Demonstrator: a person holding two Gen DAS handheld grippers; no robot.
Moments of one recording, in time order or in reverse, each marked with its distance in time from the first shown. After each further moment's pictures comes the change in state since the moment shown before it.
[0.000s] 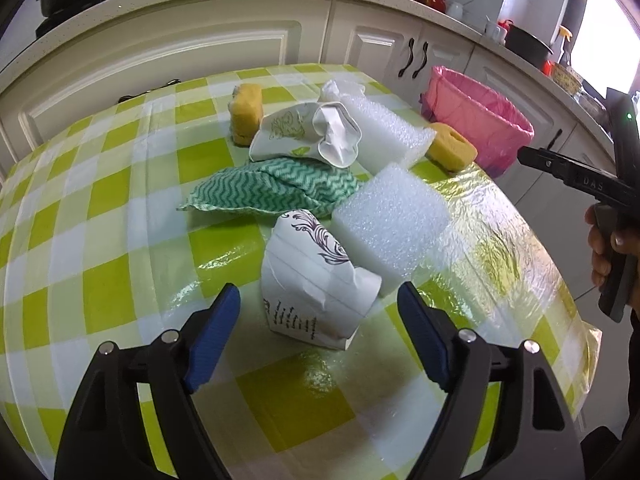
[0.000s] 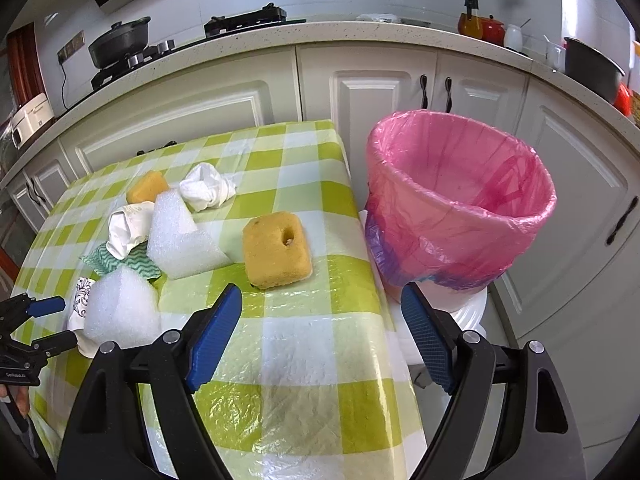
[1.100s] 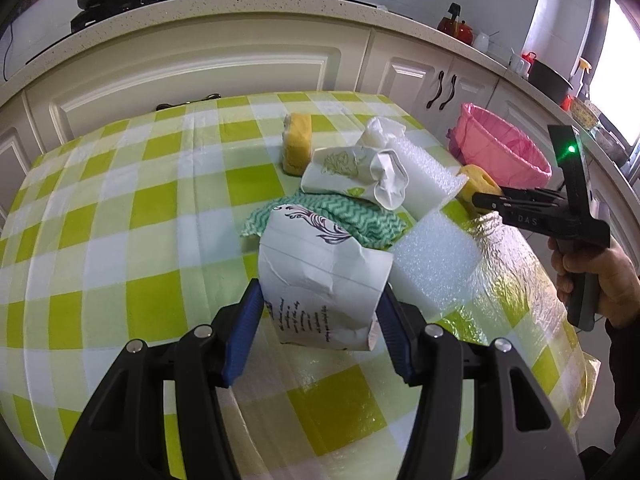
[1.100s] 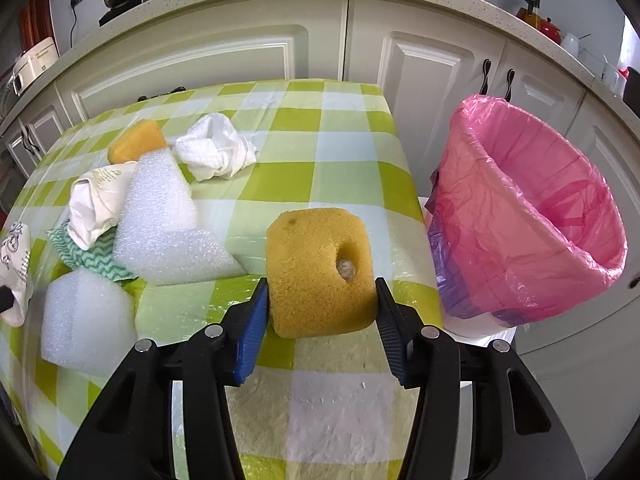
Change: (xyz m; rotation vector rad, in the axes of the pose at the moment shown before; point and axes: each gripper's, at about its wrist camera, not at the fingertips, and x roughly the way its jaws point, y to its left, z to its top) left arm -0.030 0.030 0.014 -0.090 -0.078 0.054; right arm 0.080 0.042 0.019 -0.126 0.122 0.004
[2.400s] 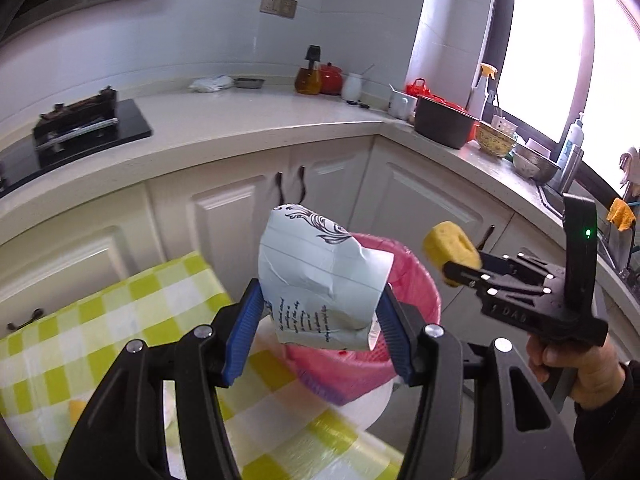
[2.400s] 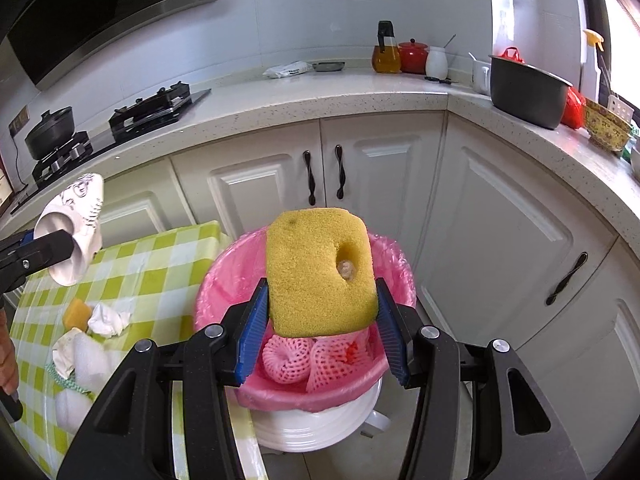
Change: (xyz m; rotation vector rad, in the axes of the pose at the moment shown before) left arm 0.068 -0.265 0.244 0.252 -0.166 -0.306; right arm -0.110 -0.232 0.063 0.276 -0.235 -0.125
